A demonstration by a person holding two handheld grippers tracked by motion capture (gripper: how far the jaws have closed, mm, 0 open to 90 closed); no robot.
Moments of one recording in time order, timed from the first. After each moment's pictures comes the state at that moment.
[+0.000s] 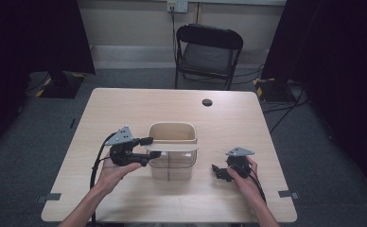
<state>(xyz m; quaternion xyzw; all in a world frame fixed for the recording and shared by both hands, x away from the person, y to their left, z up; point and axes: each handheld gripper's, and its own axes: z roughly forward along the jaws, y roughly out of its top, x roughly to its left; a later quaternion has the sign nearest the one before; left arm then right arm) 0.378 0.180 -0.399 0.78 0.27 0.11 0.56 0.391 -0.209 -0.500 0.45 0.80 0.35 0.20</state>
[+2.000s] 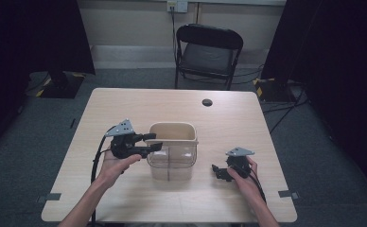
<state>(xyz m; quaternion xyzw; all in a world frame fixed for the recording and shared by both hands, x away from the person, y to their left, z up) 0.395 0.181 -0.390 0.77 0.27 0.08 0.57 0.391 -0.209 -0.500 0.45 0.80 0.35 0.20</state>
